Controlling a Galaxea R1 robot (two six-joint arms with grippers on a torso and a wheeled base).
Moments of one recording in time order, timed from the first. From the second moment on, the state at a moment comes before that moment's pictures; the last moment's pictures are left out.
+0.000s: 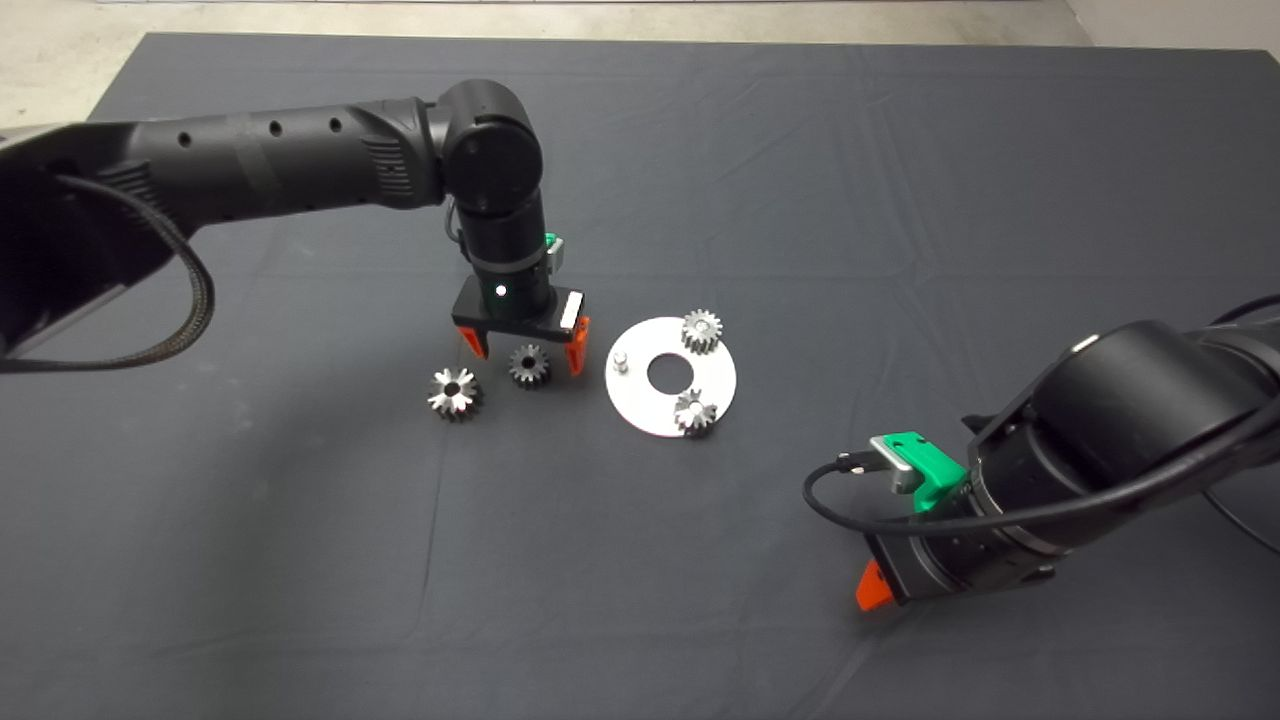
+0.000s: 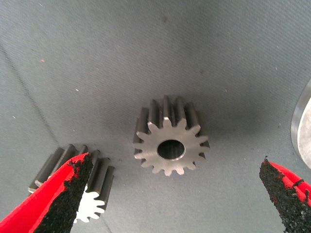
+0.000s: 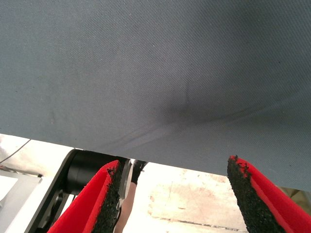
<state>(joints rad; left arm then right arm) -0.42 2.71 -1.43 0.18 1.52 -1.13 0.24 2.40 -0.58 -0.18 -1.53 1.70</state>
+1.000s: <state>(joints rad) -0.37 2.72 -1.46 0.22 1.52 -1.14 0.24 2.40 -0.58 -0.18 -1.53 1.70</state>
